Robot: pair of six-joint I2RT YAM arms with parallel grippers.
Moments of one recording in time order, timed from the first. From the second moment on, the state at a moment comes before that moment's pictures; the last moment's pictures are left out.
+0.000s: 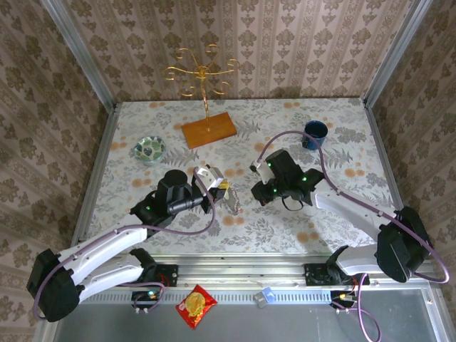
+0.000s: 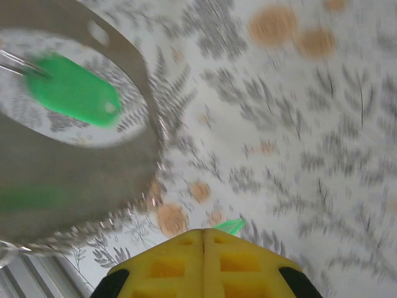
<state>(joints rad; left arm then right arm) -0.82 0.95 0.58 0.04 0.29 0.06 0.63 1.34 0.89 -0.50 -0.24 0.19</state>
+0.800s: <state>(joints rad) -0.82 0.95 0.58 0.04 0.29 0.09 0.54 1.62 0.85 -0.42 -0.24 0.49</state>
